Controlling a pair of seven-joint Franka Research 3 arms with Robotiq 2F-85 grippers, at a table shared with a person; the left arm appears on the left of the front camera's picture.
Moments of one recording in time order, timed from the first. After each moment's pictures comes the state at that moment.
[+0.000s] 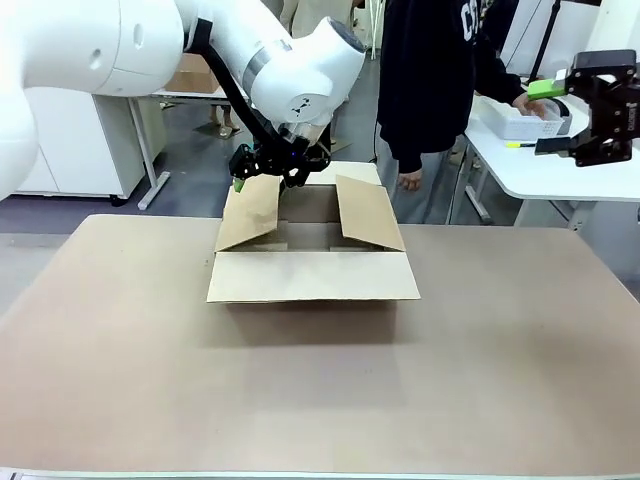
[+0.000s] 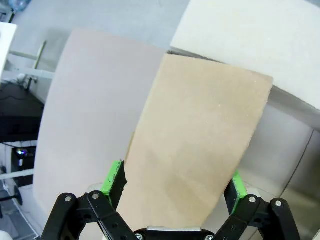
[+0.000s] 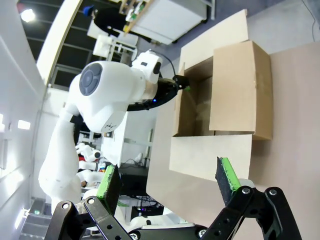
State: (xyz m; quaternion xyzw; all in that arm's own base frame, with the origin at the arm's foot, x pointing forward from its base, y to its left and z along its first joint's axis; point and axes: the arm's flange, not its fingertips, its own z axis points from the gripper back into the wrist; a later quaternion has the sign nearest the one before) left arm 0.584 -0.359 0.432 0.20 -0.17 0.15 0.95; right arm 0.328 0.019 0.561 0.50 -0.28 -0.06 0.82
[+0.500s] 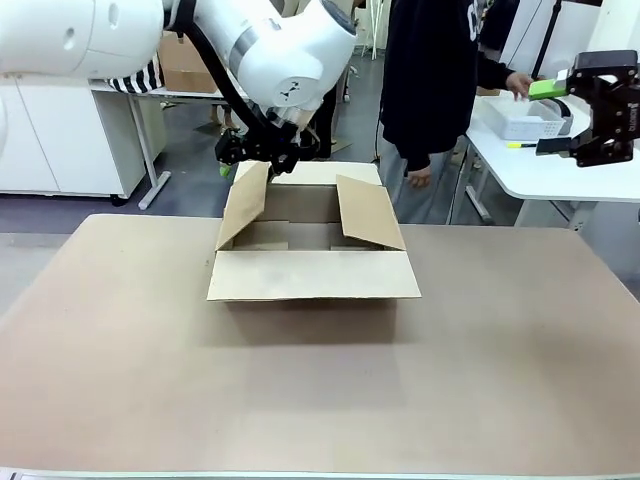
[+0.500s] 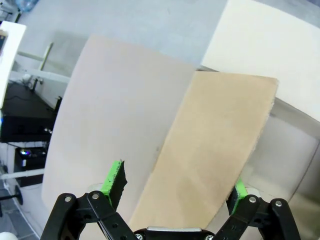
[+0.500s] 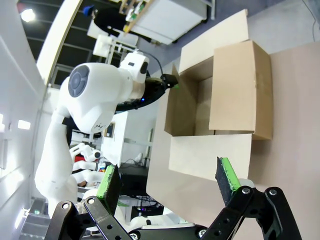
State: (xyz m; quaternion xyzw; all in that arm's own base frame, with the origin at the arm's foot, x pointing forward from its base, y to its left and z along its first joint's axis) left arm 0.583 -0.331 0.456 0.21 -0.18 0.16 0.95; right arm 0.328 0.019 0.561 0.50 -0.28 -0.06 0.82
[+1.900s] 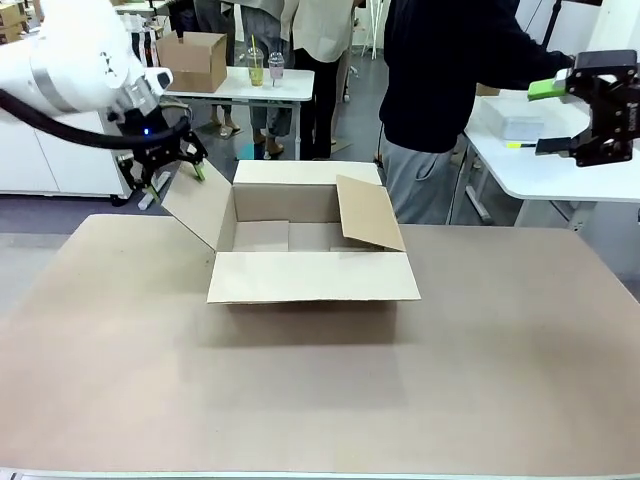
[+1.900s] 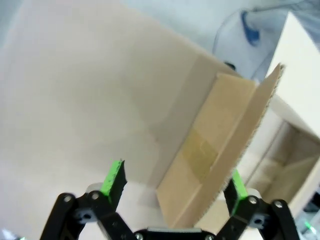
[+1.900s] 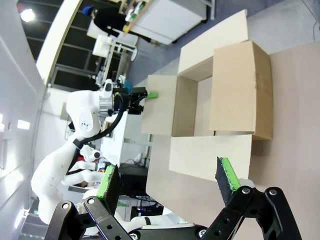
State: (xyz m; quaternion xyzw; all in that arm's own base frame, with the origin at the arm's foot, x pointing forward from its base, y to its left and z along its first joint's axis) left arm 0.577 -0.101 0.448 -0.14 -0.08 0.21 0.96; right arm 0.328 0.019 0.561 0.50 -0.28 -0.06 0.82
